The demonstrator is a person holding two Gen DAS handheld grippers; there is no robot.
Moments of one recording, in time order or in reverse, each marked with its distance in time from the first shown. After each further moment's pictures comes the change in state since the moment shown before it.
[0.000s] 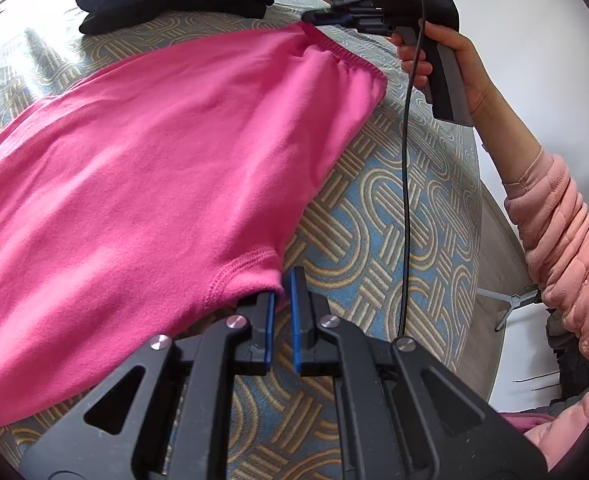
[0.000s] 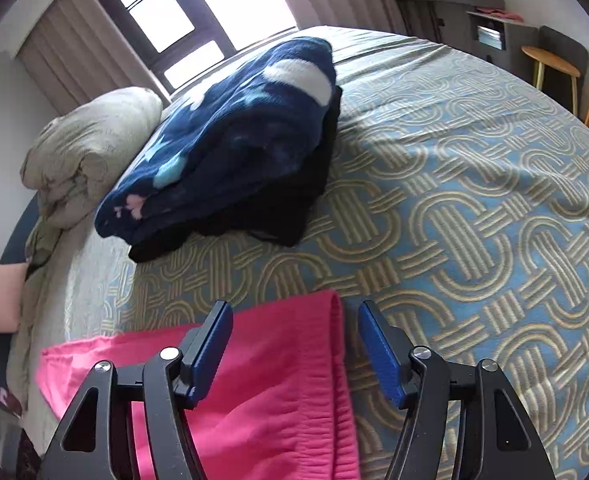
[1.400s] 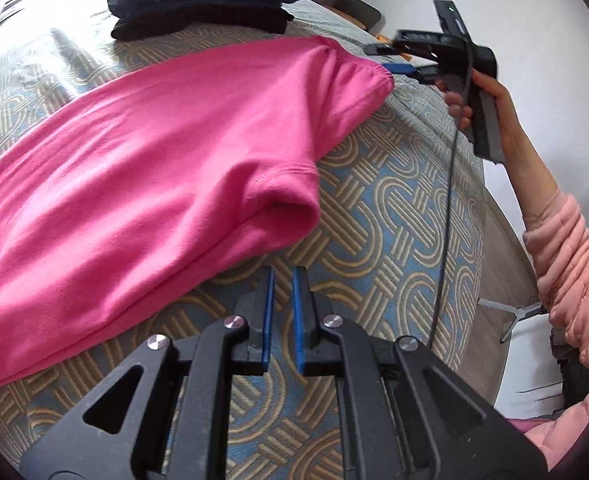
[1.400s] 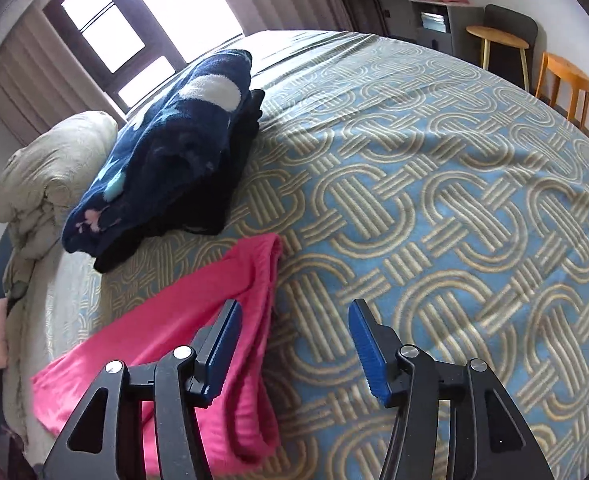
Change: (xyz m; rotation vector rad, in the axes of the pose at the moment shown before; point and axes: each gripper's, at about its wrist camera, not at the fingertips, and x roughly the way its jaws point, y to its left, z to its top) left arm -0.023 0.017 -0.006 -0.040 -0.044 0.043; right arm -0.040 -0.053 -0.029 0.154 -0.001 -0.097
